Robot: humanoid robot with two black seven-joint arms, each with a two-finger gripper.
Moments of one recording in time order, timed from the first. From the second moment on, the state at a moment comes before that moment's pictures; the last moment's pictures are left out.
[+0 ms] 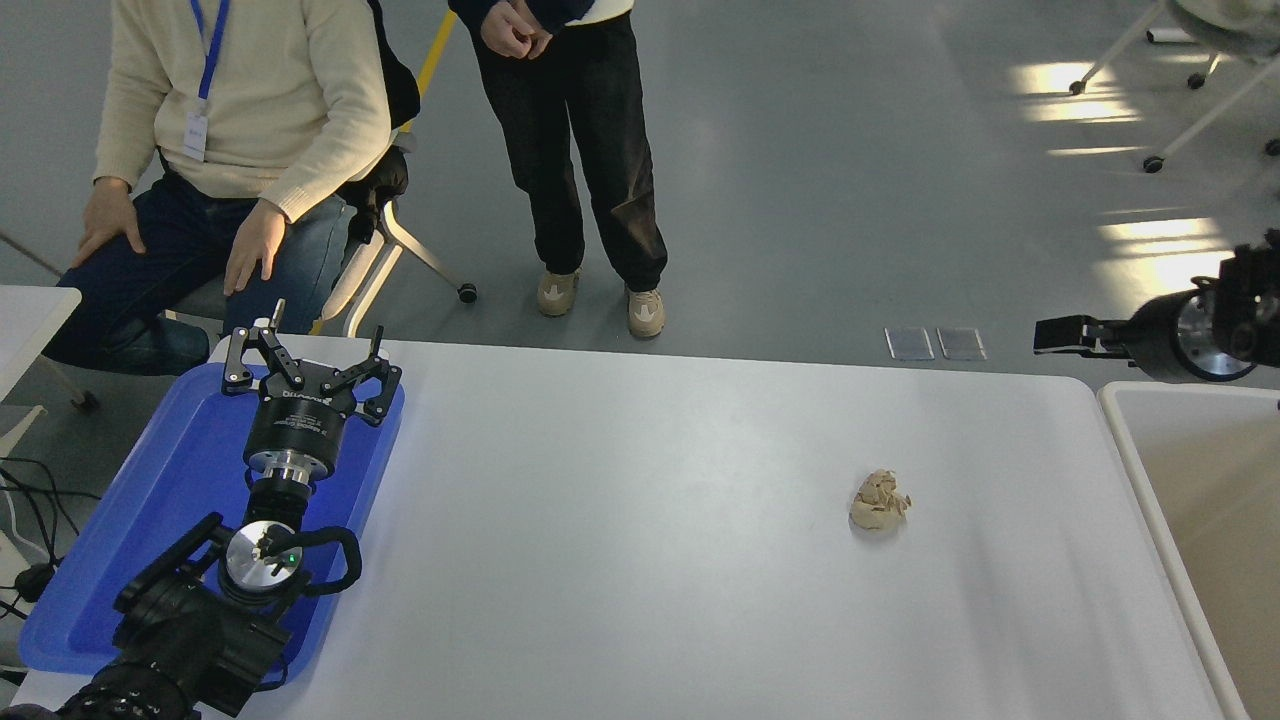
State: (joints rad) left arm -0.51 0.14 -1.12 -0.54 -0.09 -0.62 -0.35; right arm 1.81 -0.57 -1.19 1.24 -0.50 0.19 0.10
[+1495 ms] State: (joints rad) left arm -0.51 0.13 -1.12 -0.54 -0.09 -0.62 -0.35; right arm 2.18 -0.06 -1.23 1.53 -0.02 0.47 0.10
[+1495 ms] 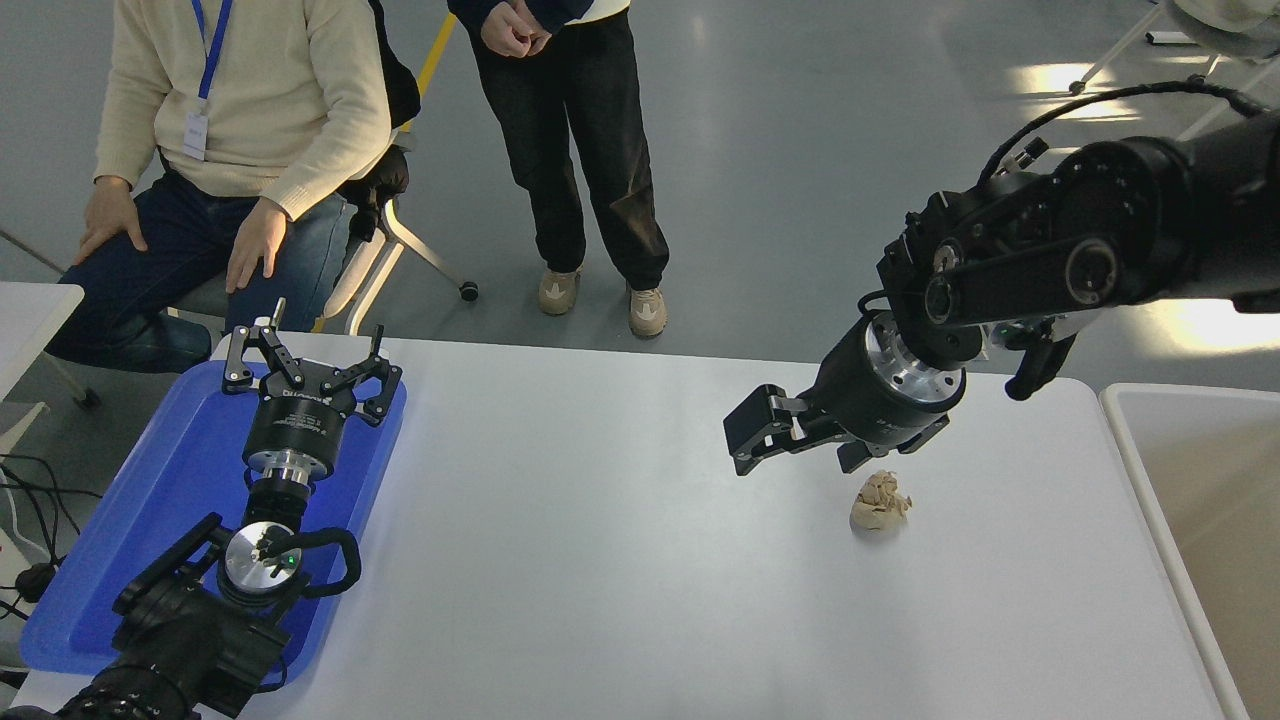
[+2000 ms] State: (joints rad) left arm -0.50 0.13 -1.12 -0.54 -0.09 -0.62 -0.35; right arm 2.20 -0.07 -1.31 1.53 -0.12 0.47 0.10
